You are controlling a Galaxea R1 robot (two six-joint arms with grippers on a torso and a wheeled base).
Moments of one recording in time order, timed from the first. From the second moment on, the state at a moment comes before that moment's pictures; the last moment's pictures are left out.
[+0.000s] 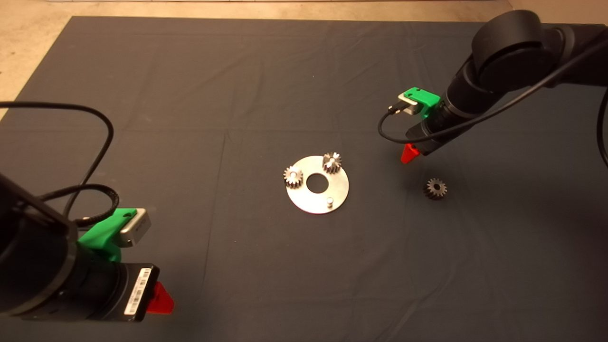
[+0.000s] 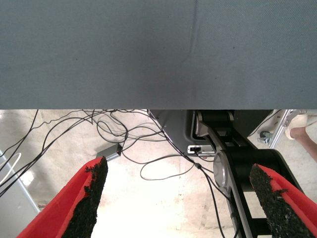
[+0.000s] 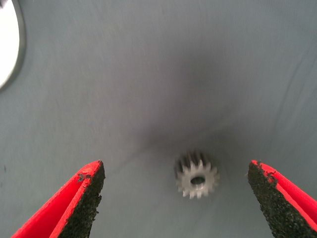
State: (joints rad) left arm -0.56 2.09 -0.33 0.01 1.53 -1.77; right arm 0.49 2.45 -1.10 -0.22 -1.52 0.89
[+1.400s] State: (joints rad) left arm -0.54 2.11 -0.33 0.01 1.53 -1.77; right arm 0.42 2.28 -1.08 -0.12 -1.53 0.88
